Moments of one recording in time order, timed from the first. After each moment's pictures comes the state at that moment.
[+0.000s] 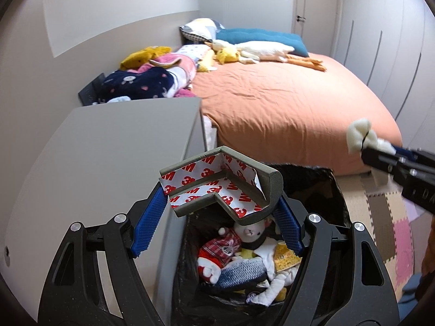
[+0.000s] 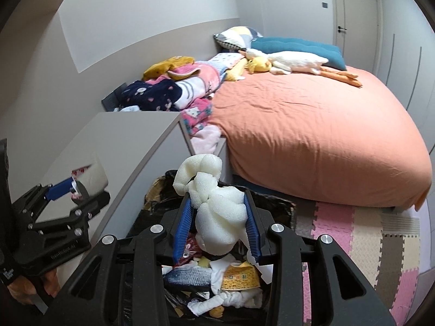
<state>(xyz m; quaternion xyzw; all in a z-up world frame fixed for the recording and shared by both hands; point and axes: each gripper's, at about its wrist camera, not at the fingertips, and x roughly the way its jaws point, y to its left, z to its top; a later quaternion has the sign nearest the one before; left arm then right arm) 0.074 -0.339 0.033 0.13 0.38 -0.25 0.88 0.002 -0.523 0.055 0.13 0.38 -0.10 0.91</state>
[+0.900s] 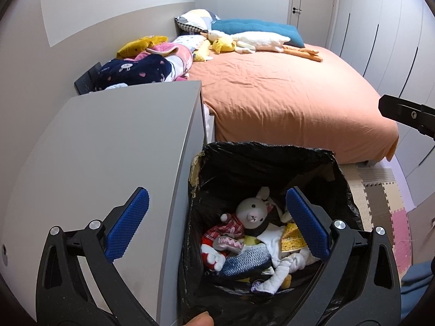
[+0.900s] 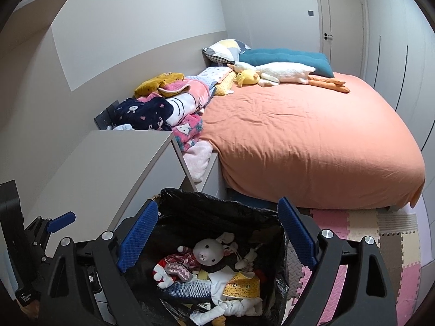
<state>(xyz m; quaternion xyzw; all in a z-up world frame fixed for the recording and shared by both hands) 0.071 -0.316 0.021 0.13 0.39 -0.26 0.87 -0.003 -0.529 0.073 0.14 0.35 -0.13 0.92</state>
